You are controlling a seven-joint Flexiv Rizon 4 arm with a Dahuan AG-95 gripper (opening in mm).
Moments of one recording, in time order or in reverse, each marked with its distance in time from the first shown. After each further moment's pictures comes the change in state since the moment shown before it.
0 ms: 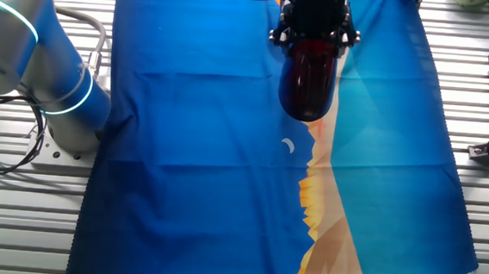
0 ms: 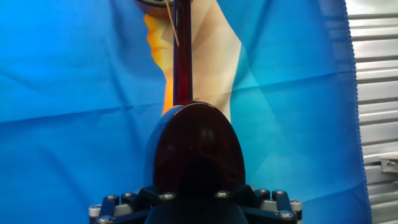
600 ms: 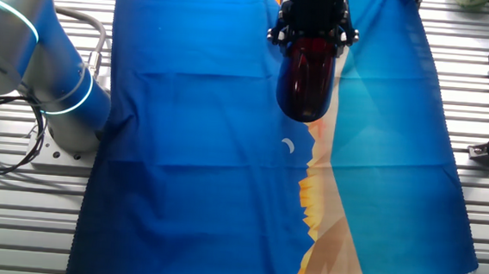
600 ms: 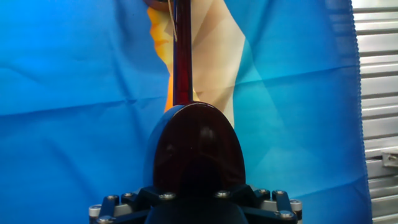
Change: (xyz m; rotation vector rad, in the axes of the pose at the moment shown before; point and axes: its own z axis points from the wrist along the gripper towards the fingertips) arm 0.004 0.002 -0.004 -0.011 0.031 -0.006
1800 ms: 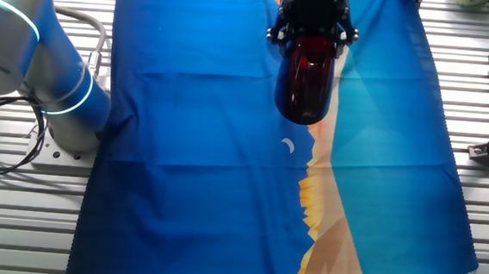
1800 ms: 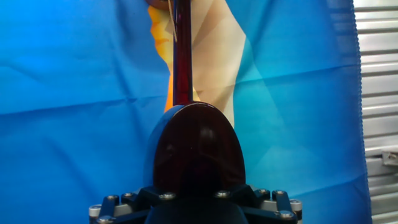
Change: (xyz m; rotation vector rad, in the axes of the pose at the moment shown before) arm 0.003 0.001 -0.002 -0.010 0.085 -0.021
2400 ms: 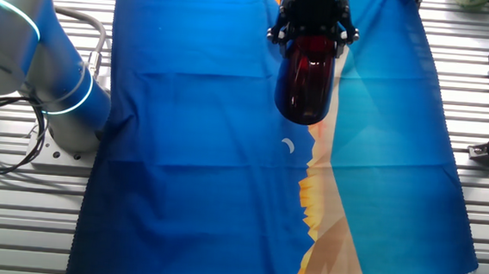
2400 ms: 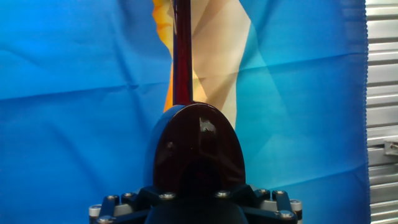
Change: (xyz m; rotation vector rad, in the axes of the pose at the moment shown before) arm 0.000 0.000 -0.001 -0.005 0.029 -0.011
